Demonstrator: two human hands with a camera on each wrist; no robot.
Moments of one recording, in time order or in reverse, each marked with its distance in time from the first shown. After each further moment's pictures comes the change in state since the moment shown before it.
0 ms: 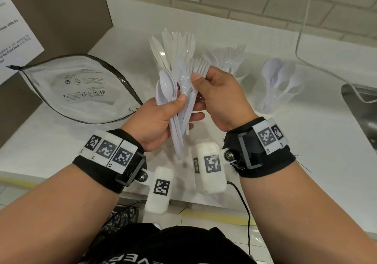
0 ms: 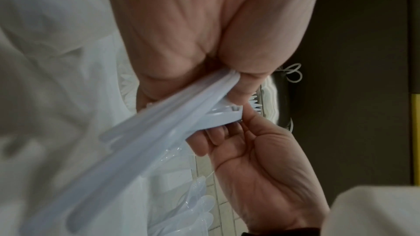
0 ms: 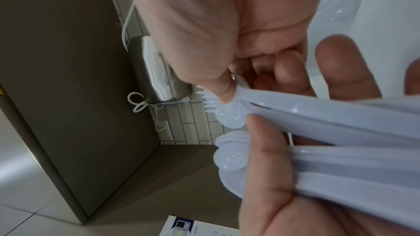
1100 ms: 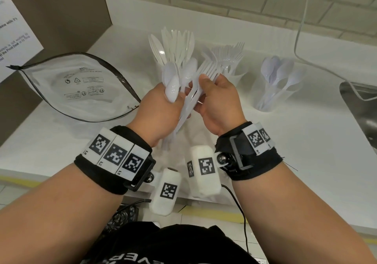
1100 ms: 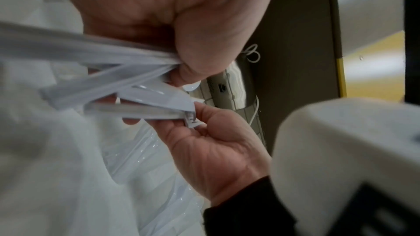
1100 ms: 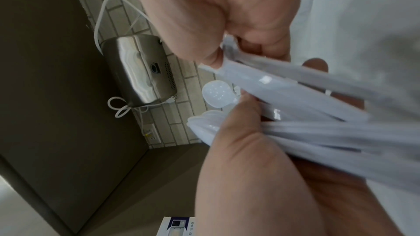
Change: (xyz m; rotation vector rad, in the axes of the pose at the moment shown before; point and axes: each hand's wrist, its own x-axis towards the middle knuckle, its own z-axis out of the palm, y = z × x) left_hand 0.009 0.002 0.009 0.596 0.393 0.154; right_hand 0.000 0.015 0.008 0.399 0.182 0.122
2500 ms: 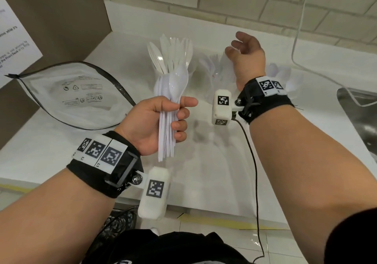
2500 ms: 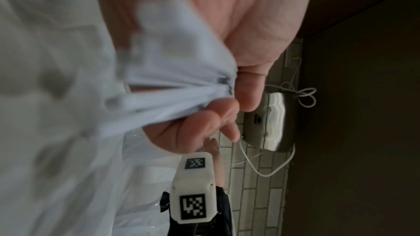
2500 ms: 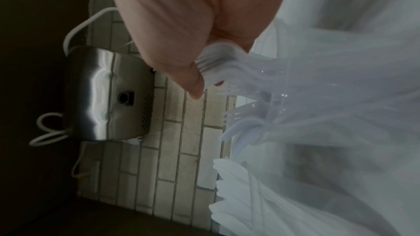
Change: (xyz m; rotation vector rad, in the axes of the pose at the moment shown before) left_hand 0.003 -0.001 -0.016 -0.954 -0.647 -0.347; right_hand 0.127 -0.044 -0.055 -0.393 0.272 -0.434
